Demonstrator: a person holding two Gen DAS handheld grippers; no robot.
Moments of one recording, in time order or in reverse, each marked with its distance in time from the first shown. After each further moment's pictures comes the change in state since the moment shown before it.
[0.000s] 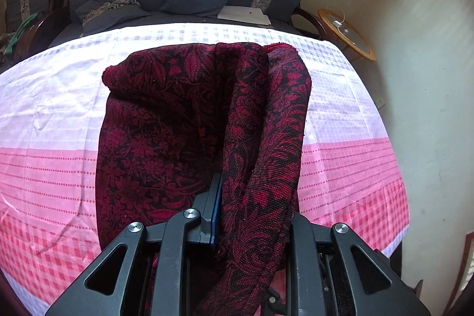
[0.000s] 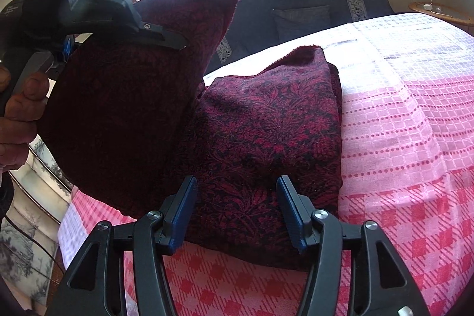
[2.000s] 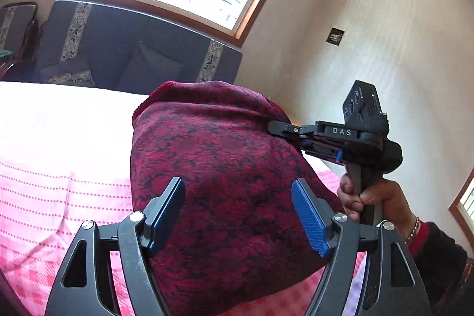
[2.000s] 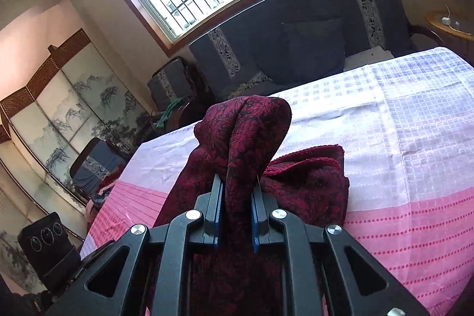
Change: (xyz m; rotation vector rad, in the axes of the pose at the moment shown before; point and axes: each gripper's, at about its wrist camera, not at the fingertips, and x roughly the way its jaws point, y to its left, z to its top) left arm -0.016 0.089 -0.113 0.140 -0.527 -0.374; right arm 0.005 -0.013 0.139 0.013 0.020 0.058
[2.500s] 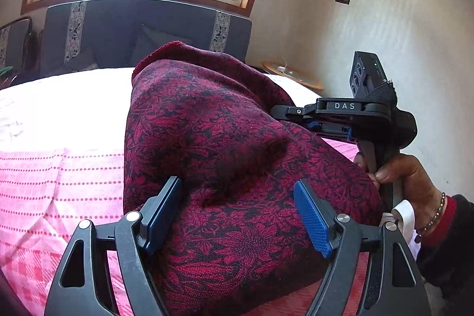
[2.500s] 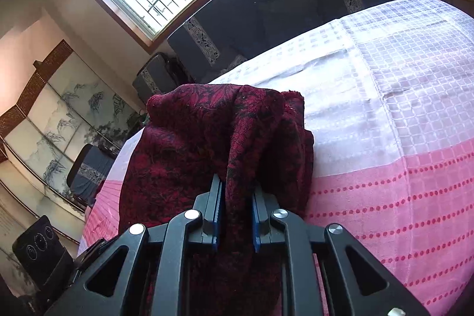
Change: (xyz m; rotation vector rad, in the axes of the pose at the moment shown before) left arm 0.045 -0.007 -0.044 0.137 0.109 0.134; right arm 0.035 -0.062 -0.038 0.113 0.039 -0.016
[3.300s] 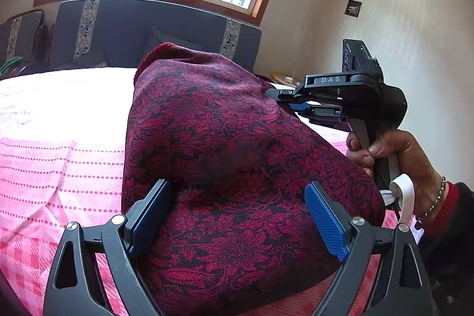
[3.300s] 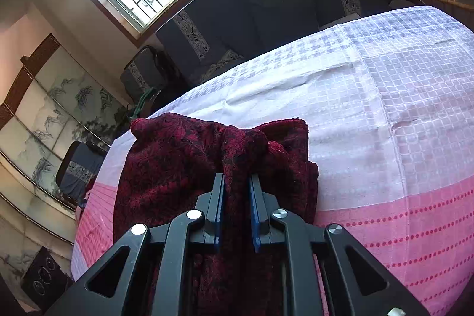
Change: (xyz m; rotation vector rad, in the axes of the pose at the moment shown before) left arm -0.008 0.000 -0.003 -0.079 -0.061 0.016; right arm 0.017 0.012 0.039 0.026 0.039 -0.028
